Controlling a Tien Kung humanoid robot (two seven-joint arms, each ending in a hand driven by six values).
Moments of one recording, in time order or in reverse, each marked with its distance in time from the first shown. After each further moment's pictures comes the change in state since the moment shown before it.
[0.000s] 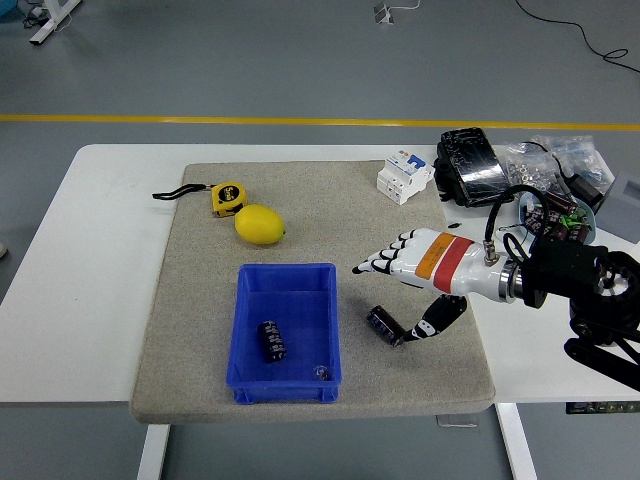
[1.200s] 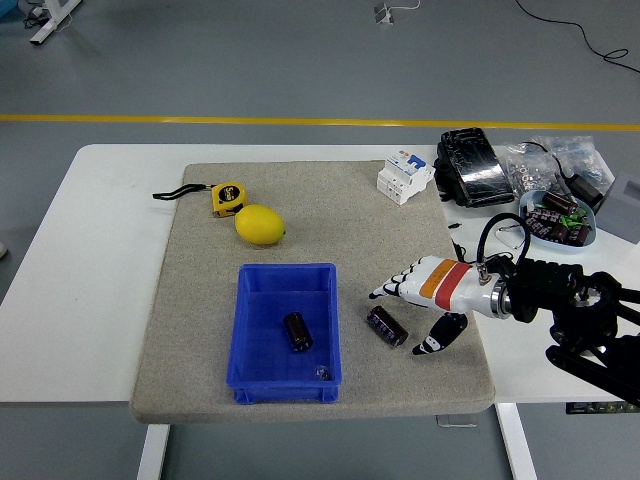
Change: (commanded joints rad) left arm -0.015 -0.010 0.005 -0.006 0.007 -0.011 0.000; right arm 0.009 0.128 -0.129 -0.276 0.080 -0.042 0.055
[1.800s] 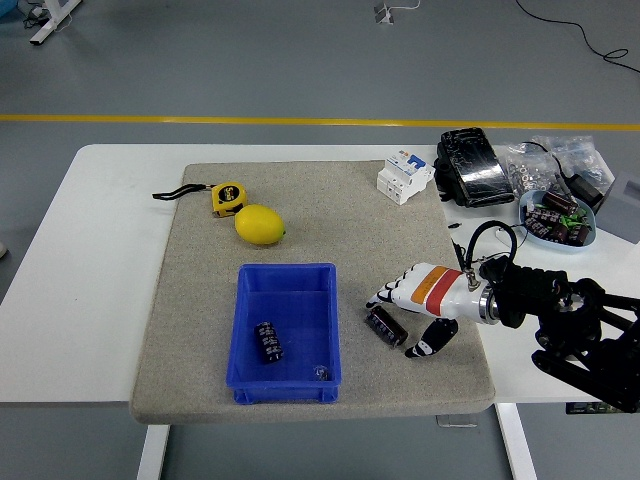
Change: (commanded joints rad) left arm -0.003 0.001 -0.024 -0.004 0.045 -0.008 0.013; right arm -0.005 0.059 -0.027 -0.058 0.007 -0.017 -0.009
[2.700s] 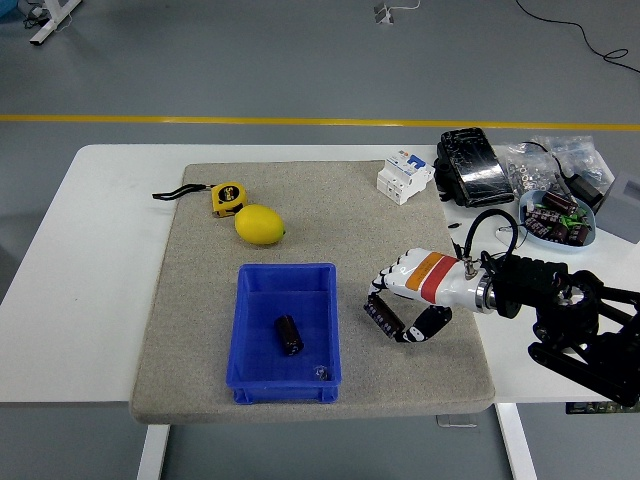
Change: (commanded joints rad) left arm 0.018 0.007 -0.013 0.001 0.017 -0.003 0.005; right arm 0.011 -0.007 0.059 0.033 -0.004 -0.019 -0.019
